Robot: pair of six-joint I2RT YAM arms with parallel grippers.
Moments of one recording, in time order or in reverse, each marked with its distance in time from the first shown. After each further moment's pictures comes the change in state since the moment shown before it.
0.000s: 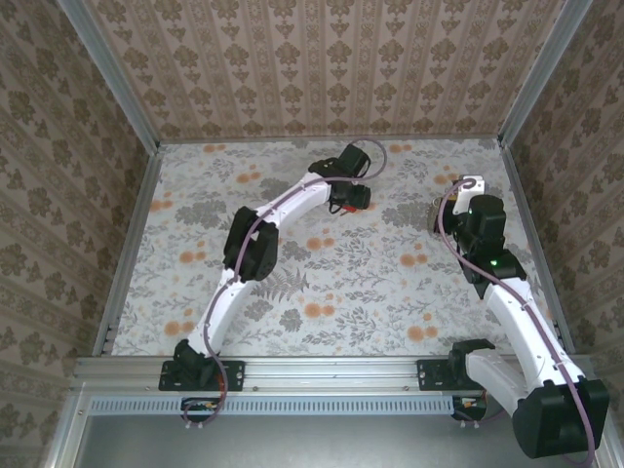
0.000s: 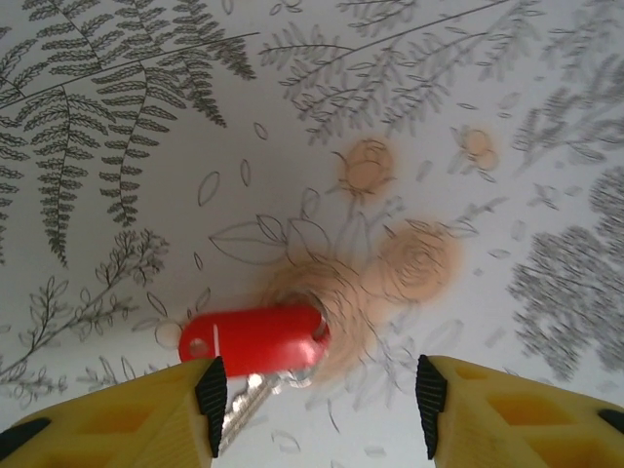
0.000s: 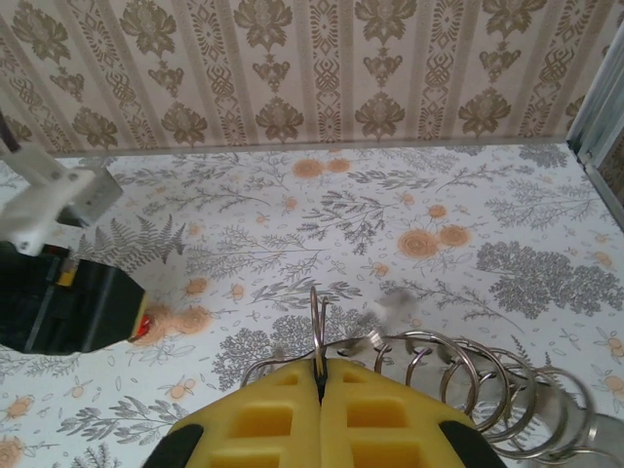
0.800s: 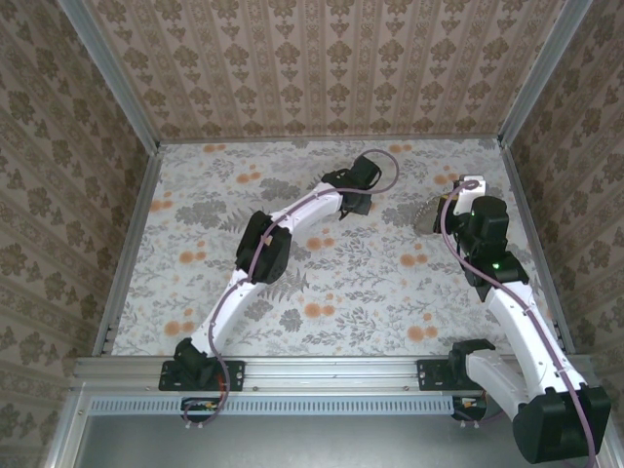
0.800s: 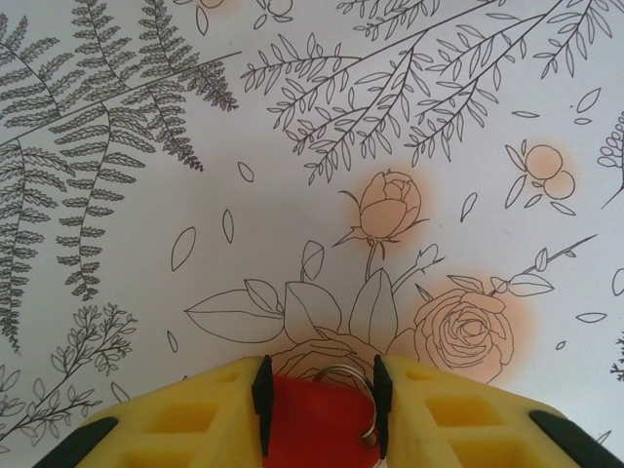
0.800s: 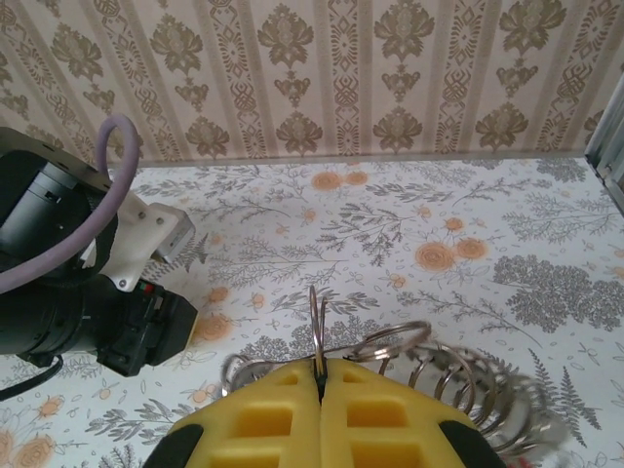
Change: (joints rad) left arm -0.043 0.092 0.033 0.080 -0.153 0.082; right arm 0.000 -0.033 0.000 0.001 -0.039 0.001
